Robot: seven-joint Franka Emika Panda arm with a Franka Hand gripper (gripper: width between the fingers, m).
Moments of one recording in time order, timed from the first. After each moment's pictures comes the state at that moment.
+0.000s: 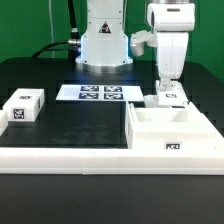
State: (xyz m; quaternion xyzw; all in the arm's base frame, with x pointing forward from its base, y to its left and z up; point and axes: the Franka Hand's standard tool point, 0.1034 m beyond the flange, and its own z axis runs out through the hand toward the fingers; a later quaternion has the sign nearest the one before) arm 0.447 0.102 0.062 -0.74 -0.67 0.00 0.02
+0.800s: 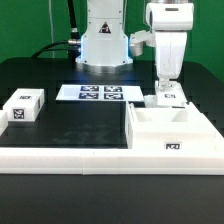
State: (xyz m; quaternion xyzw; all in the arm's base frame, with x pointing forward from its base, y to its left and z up) arm 0.450 0.099 0.063 -0.75 -0.66 0.00 0.02
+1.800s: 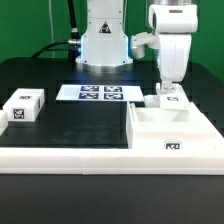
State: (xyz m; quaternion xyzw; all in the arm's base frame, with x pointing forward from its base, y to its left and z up) arm 0.460 0.101 0.061 -0.74 -0.67 0.00 0.02
